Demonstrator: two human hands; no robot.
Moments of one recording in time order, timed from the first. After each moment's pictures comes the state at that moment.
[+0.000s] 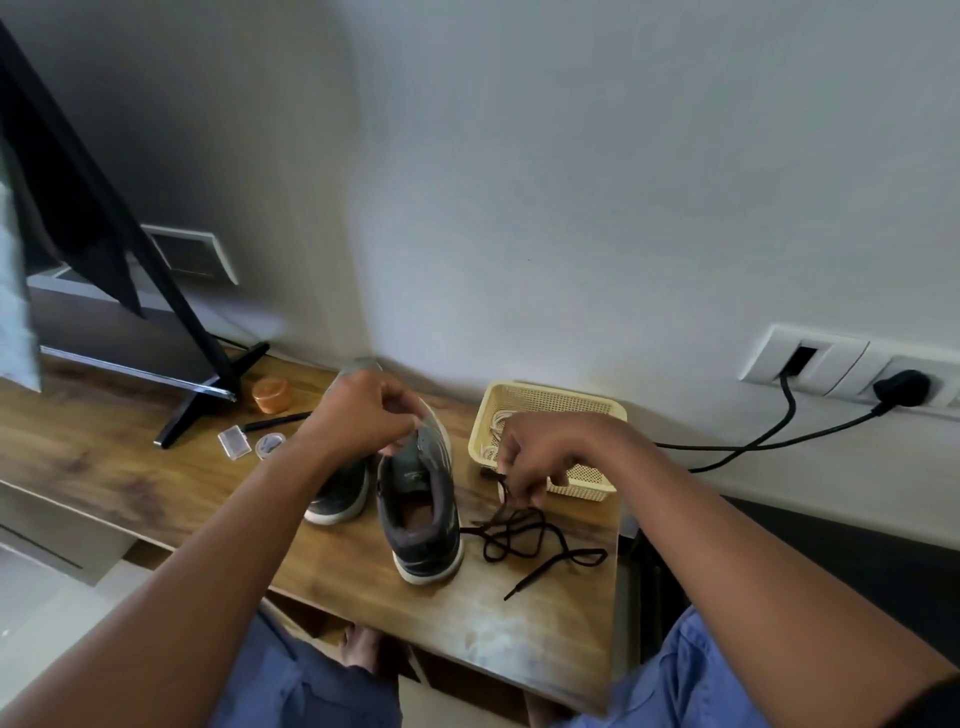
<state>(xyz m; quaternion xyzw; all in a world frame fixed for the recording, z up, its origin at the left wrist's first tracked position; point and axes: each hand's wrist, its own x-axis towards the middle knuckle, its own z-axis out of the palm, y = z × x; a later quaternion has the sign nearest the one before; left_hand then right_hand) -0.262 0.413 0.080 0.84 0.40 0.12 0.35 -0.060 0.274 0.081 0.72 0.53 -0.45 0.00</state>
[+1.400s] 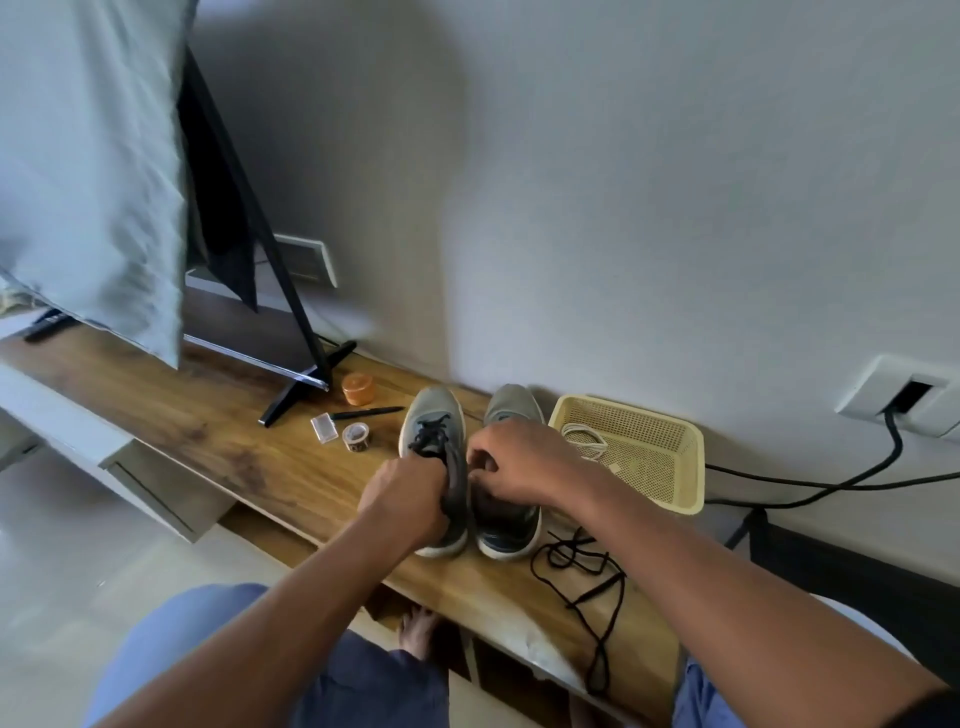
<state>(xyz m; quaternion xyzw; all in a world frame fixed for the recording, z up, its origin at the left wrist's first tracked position) -0.306 0.361 0.047 0.87 0.48 -0.10 0.06 -0.139 0.316 0.047 0.69 0.71 -0.10 -0.10</state>
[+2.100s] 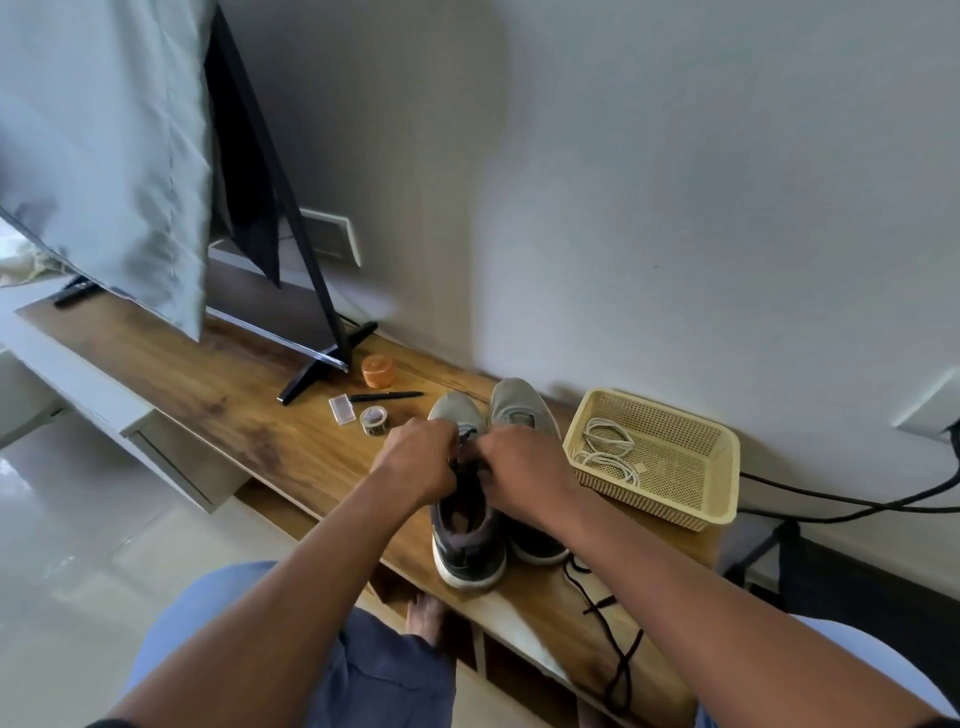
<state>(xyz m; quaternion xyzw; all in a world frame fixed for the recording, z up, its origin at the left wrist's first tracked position) -0.311 0.397 0.048 0.87 0.48 -0.02 0.11 -0.172 0.321 0.029 0.69 0.72 -0.01 -0.14</state>
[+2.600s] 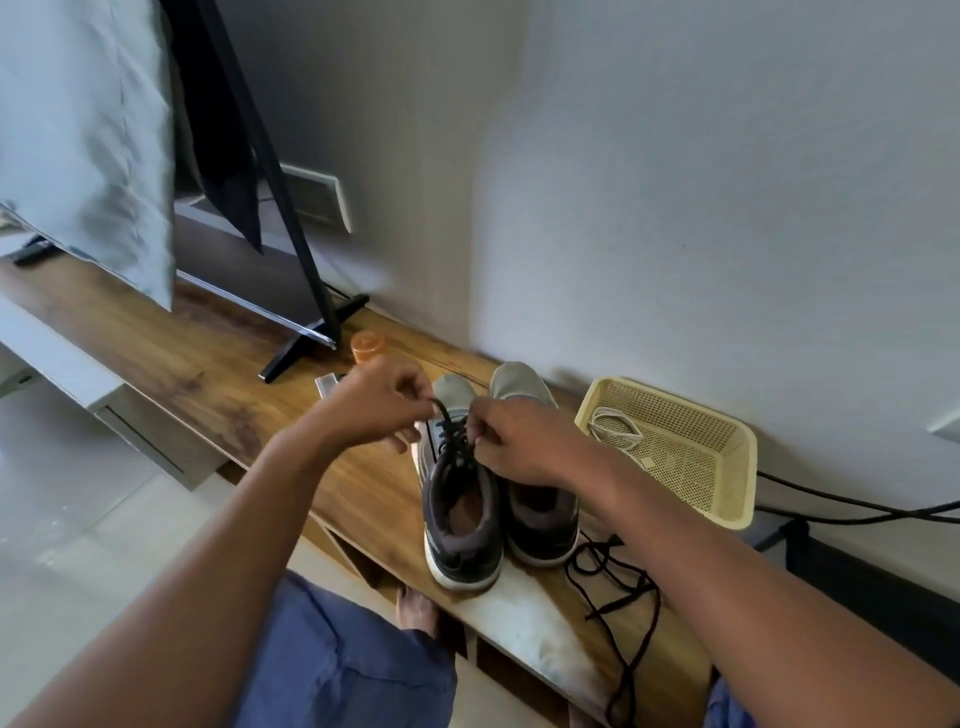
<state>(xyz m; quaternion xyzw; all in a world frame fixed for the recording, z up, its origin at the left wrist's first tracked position) -0.344 0.455 0.062 0.78 0.46 0.11 0.41 -0.147 0.355 0.034 0.66 0.73 -0.16 -0.11</state>
